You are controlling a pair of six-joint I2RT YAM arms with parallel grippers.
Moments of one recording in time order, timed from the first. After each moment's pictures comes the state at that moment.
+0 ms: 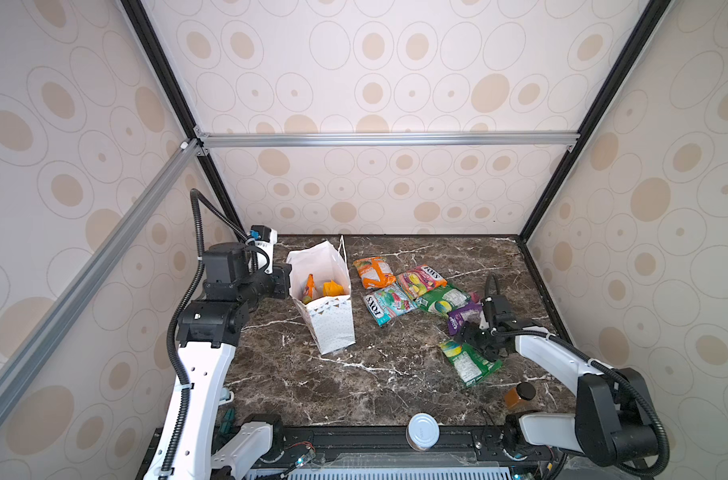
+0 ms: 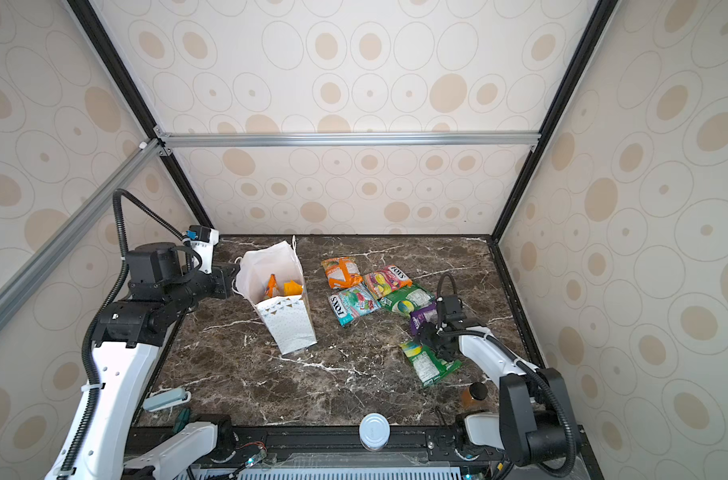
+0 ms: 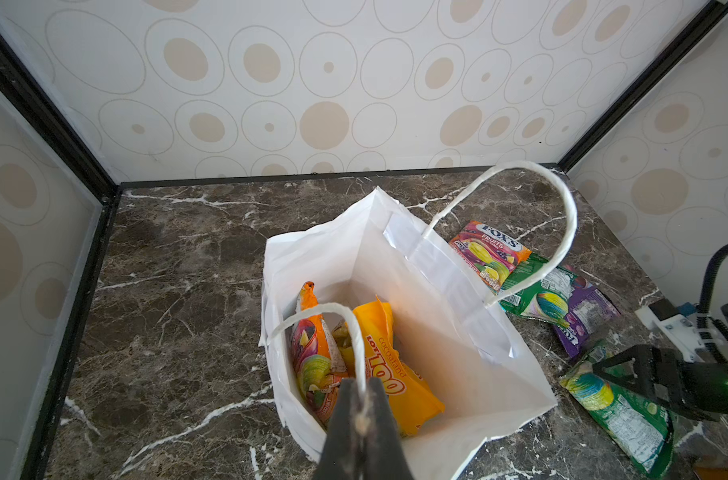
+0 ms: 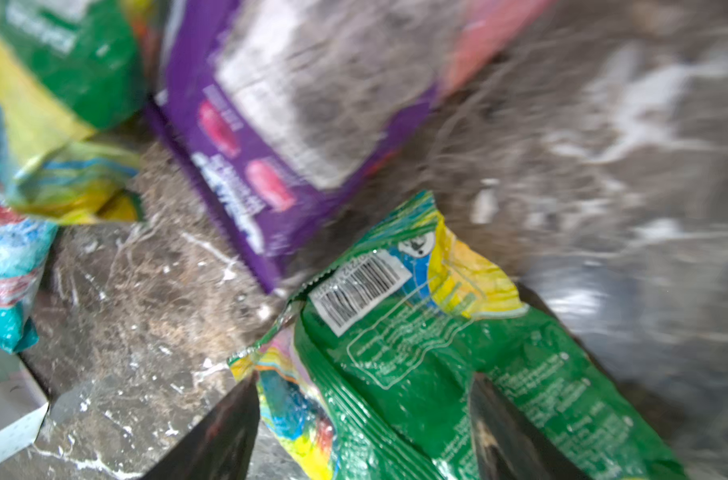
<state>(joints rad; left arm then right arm) -0.04 1.02 1.33 -0.82 0.26 -0.04 0.21 1.33 0.66 -0.50 -0.16 0.69</state>
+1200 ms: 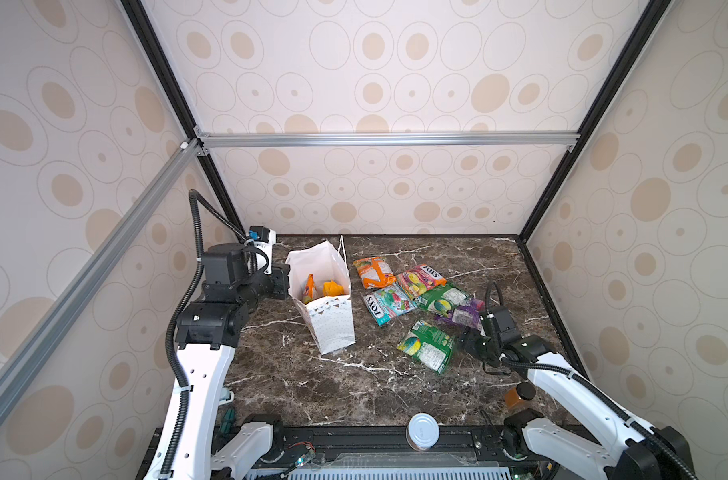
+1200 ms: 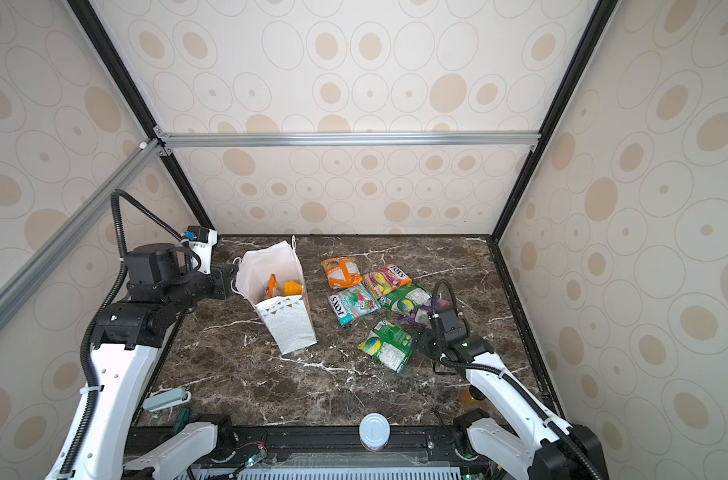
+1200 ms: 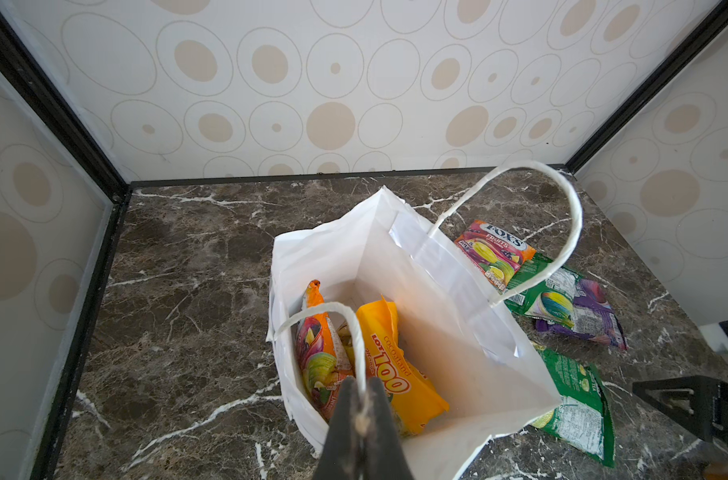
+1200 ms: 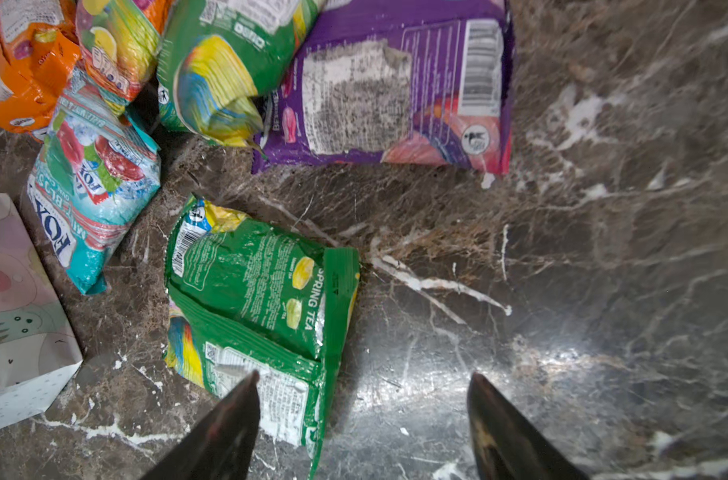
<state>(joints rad) -0.04 1.02 1.33 -0.83 0.25 -0.04 0.33 1.00 0.57 -0.60 -0.01 0.76</state>
